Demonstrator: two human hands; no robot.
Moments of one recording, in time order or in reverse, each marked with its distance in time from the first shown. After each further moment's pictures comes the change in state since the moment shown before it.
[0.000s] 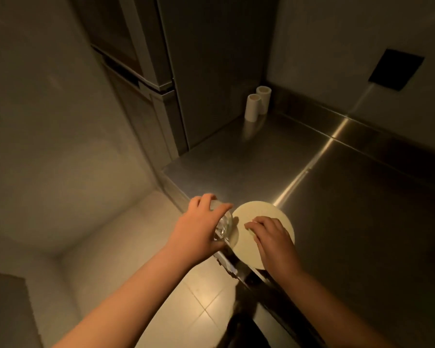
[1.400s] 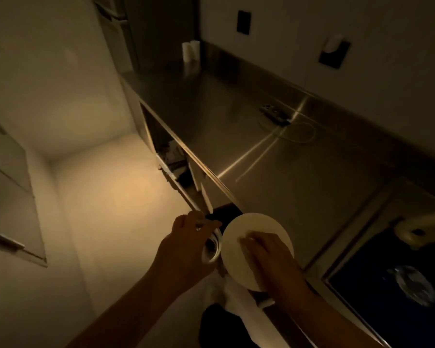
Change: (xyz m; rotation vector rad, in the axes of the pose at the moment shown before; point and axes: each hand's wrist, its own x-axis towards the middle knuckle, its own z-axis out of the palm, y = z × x) left_hand -0.495 0.678 0.177 -0.180 0.056 -0.190; right_hand -0.762 0.249 -0.262 0.011 -0.128 -0.322
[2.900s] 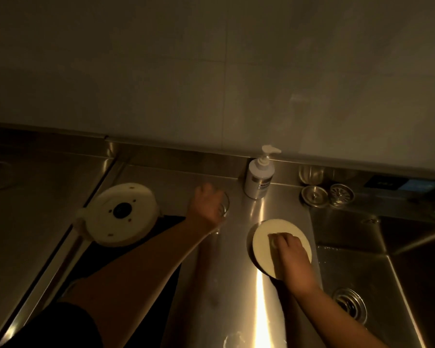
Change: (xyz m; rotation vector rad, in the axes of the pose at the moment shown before) left_hand 0.164 0.666 0.326 0.135 -0.207 0.699; right_hand -0.530 0.394 -0.226 -0.140 0.157 1.148
